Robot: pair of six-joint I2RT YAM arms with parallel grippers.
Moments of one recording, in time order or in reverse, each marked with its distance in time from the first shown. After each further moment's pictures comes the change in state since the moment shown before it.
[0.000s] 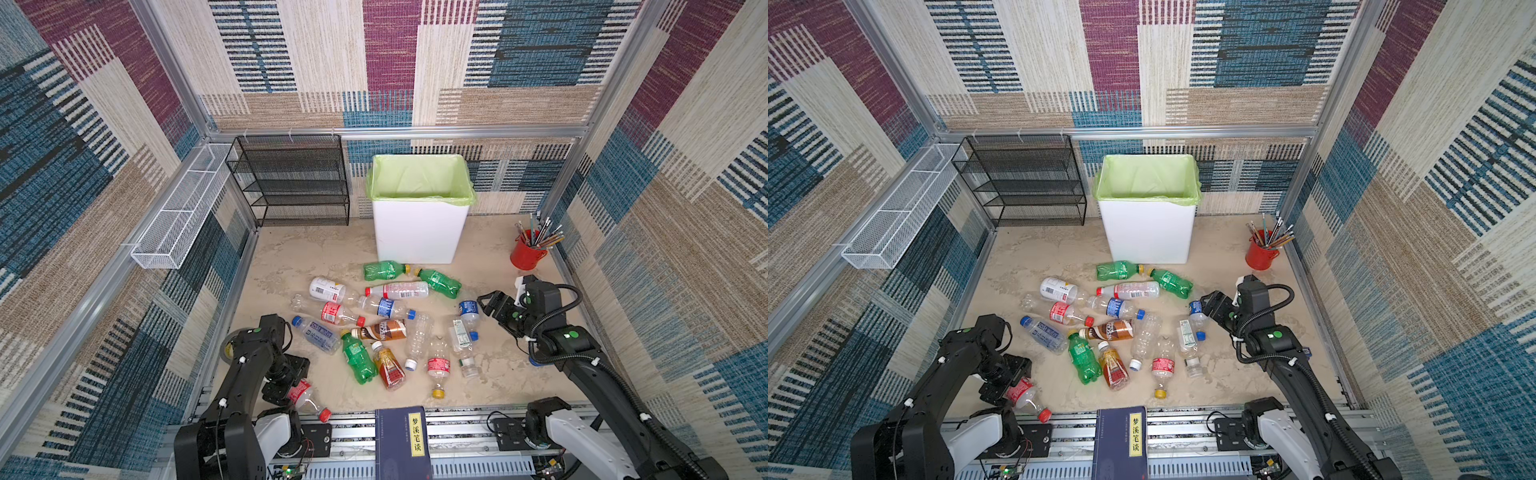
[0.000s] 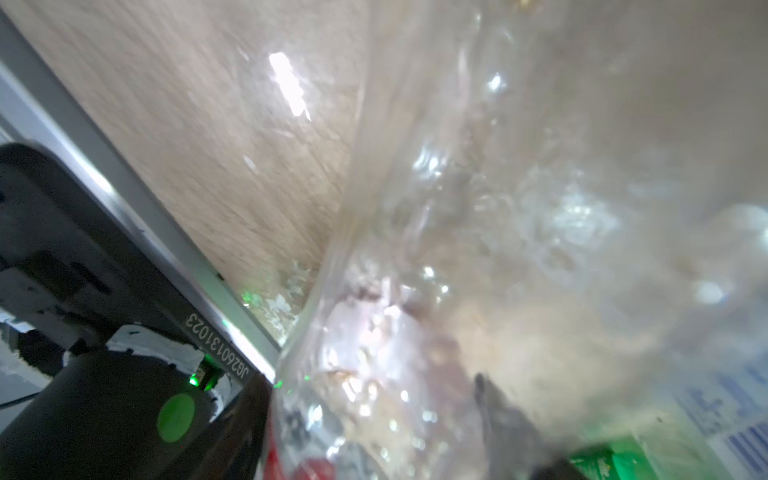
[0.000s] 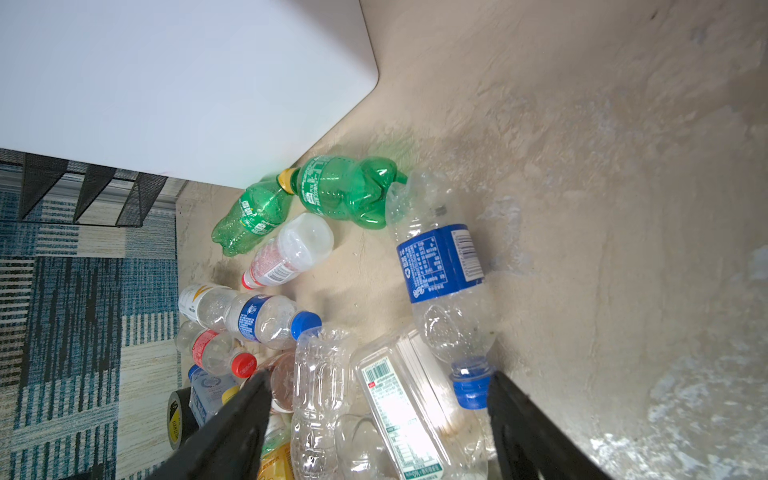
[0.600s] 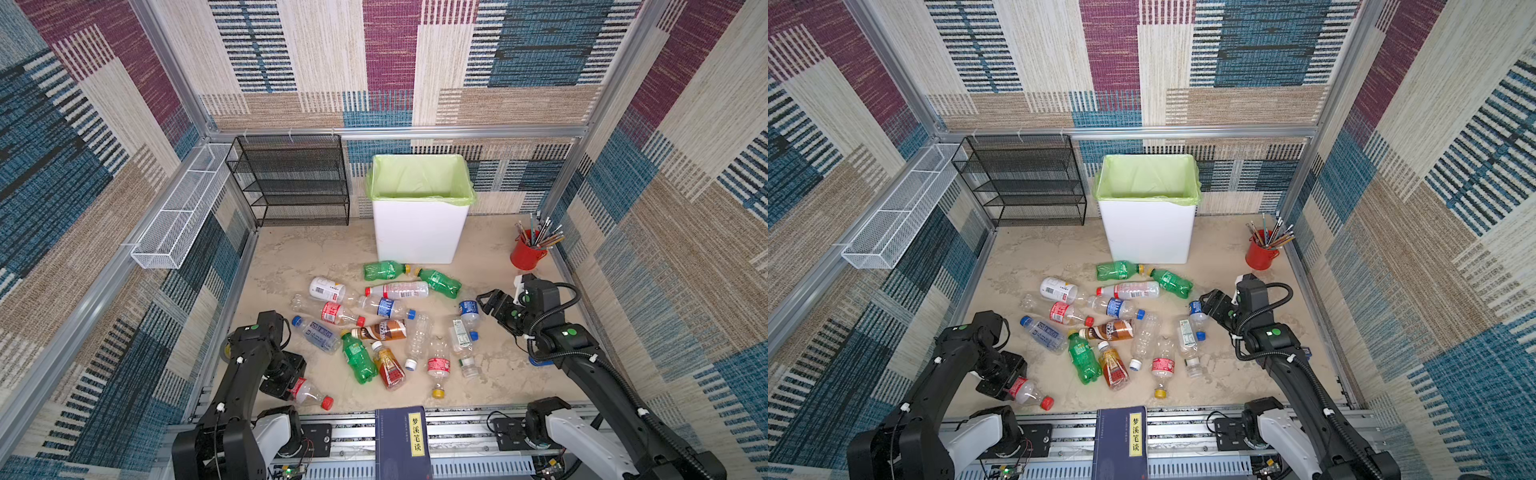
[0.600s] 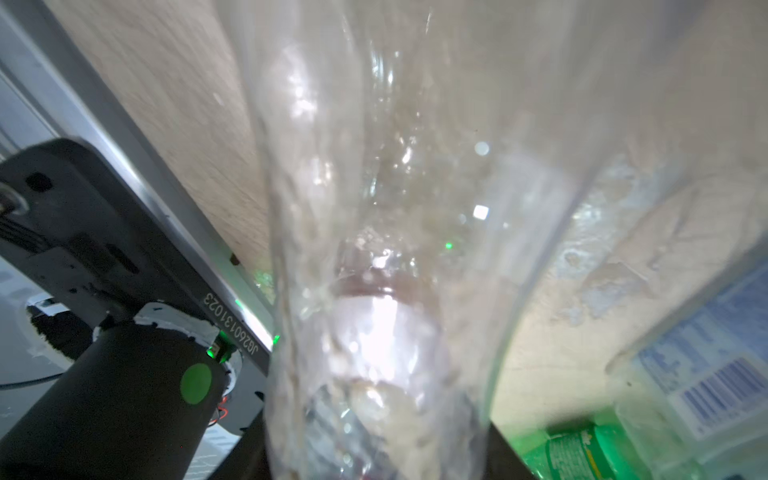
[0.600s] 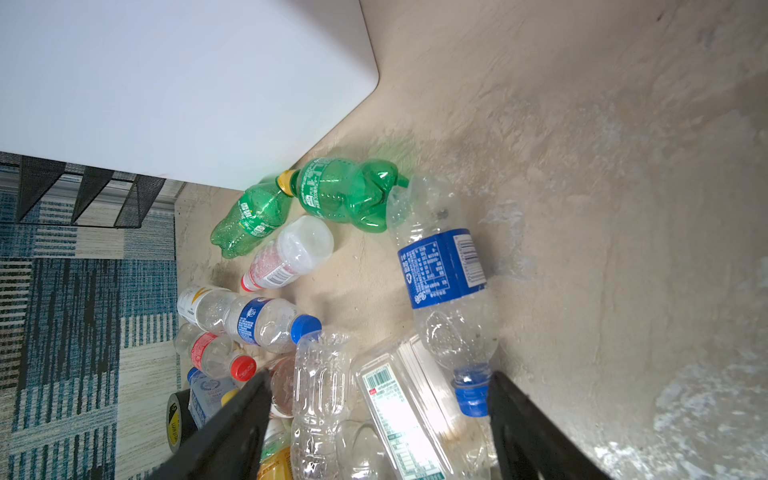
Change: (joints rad) left arm 0.000 -0.015 0.058 -0.046 -0.003 0.005; right arm 0.000 0.022 0.005 0.016 -0.001 -0.001
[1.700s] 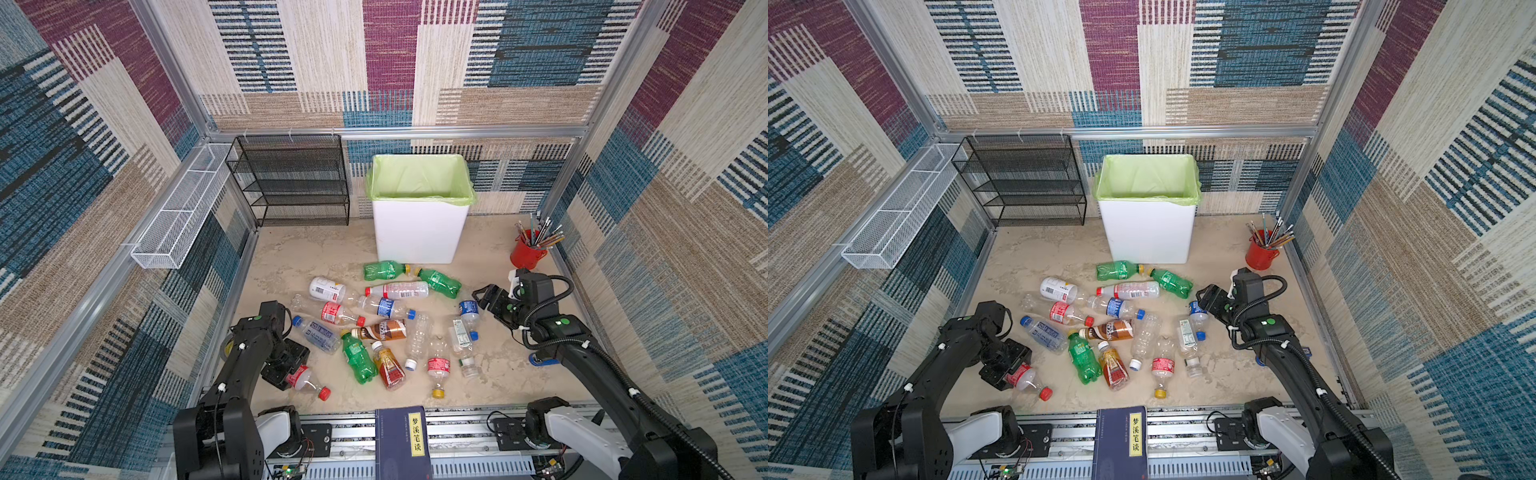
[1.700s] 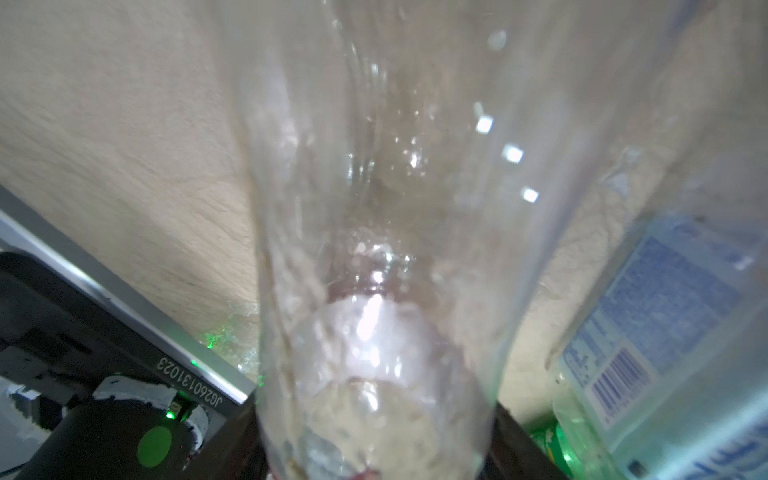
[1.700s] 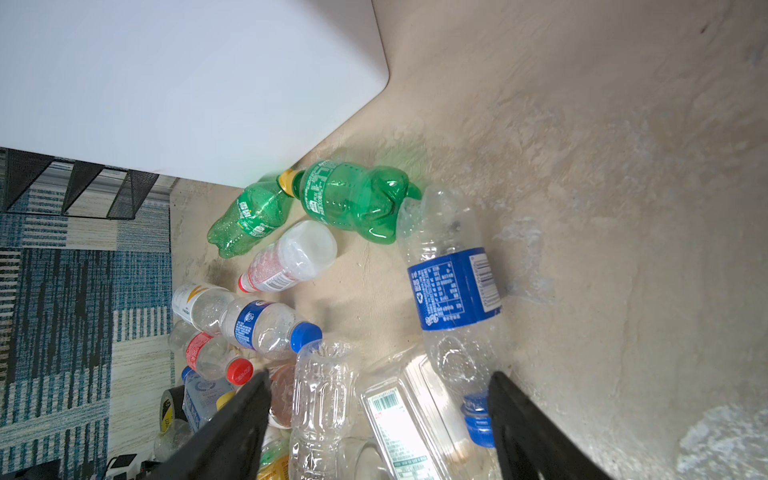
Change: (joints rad) left arm -0.022 0.083 0.042 0.110 -0.023 0.130; right arm 0.000 0.098 0.037 0.043 -0.019 -0.033
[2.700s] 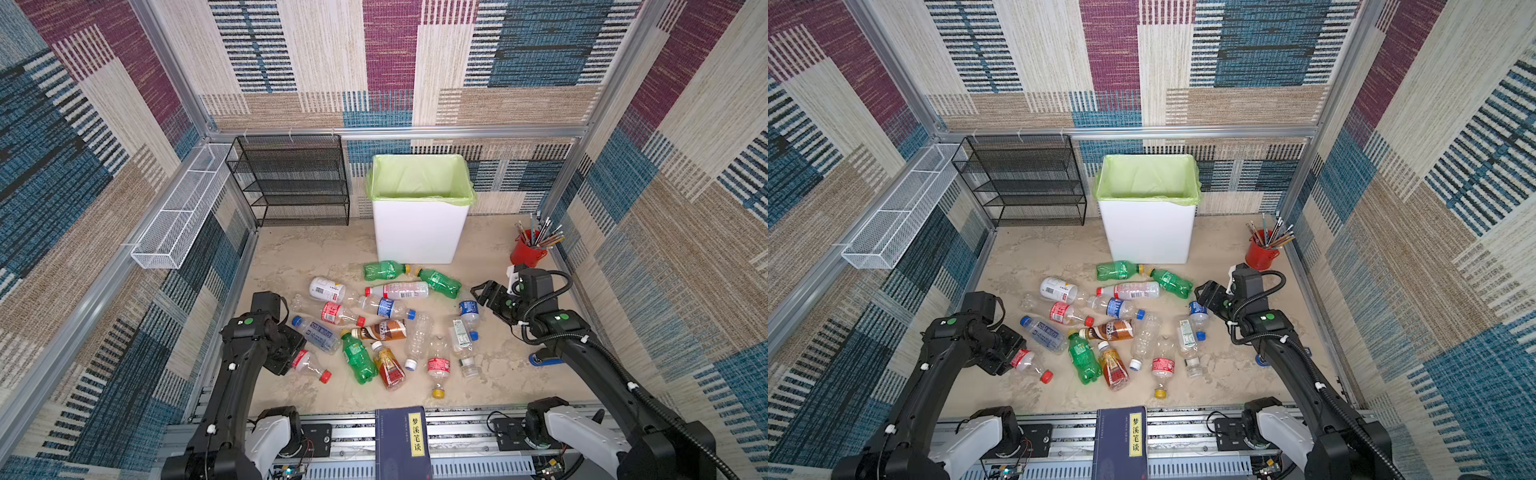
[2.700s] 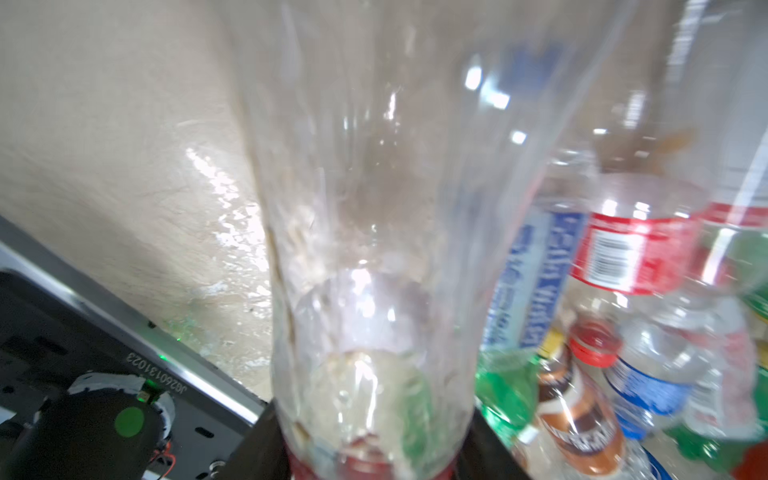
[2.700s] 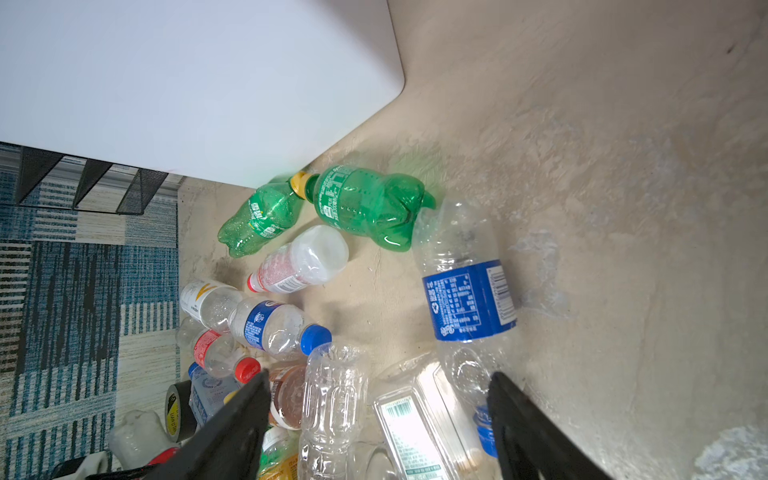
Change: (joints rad) left arm -0.068 -0.175 0.145 -0.037 0.040 -0.001; right arm 0.000 0.040 0.042 0.002 -0.018 -0.015
